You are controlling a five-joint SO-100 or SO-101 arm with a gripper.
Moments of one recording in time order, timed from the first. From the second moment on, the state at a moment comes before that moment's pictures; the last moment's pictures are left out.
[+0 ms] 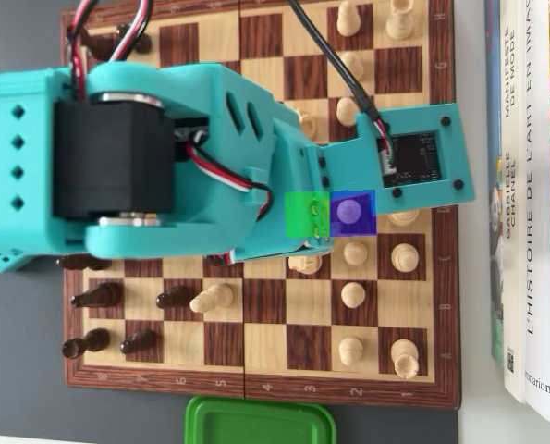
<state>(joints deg) -0.3 73.7 74.4 71.5 82.0</state>
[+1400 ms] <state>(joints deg) 0.2 66.4 69.0 71.5 82.0</state>
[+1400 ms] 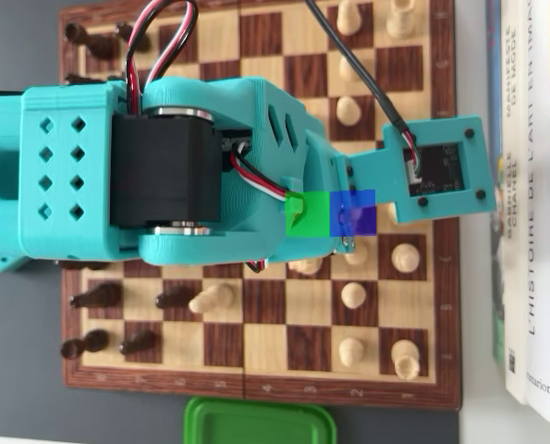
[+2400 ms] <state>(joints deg) 0.3 62.0 66.2 71.5 82.0</state>
